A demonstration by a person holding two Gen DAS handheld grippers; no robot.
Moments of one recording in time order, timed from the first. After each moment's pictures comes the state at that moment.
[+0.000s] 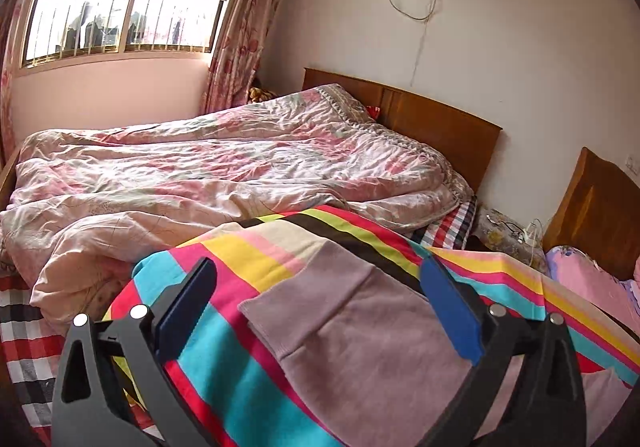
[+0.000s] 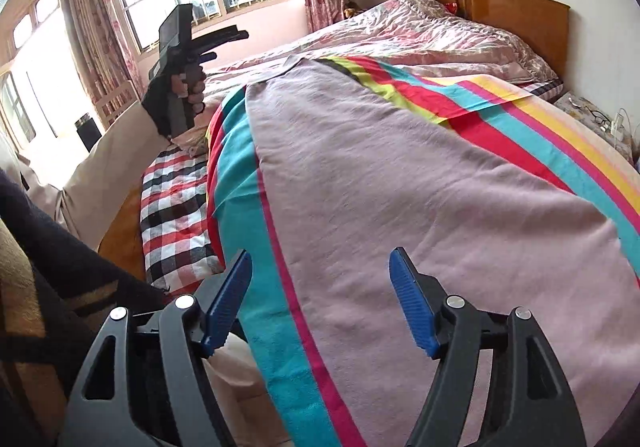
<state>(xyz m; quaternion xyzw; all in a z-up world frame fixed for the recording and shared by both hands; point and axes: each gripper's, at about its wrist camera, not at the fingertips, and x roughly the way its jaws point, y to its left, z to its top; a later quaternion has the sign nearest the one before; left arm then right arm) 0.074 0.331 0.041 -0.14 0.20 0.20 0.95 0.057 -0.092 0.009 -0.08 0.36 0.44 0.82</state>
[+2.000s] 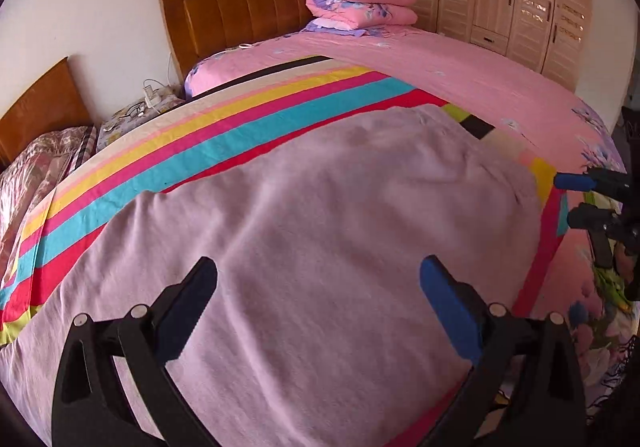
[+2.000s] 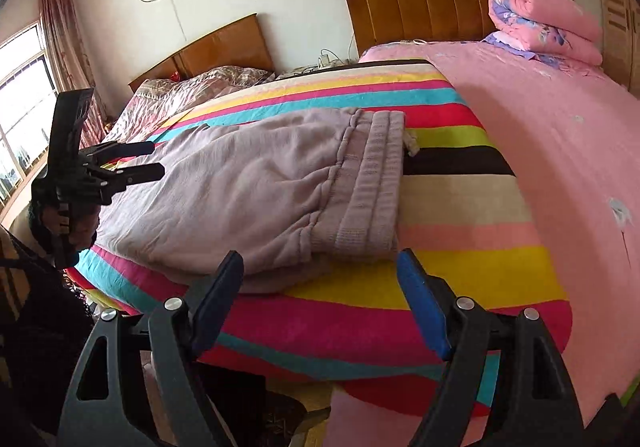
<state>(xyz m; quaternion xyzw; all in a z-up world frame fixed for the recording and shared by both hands) 0.061 -0.248 -0.043 0.21 0.35 -0.35 0.84 -0.113 -0.449 -0.041 0.12 0.36 0.07 0.92</state>
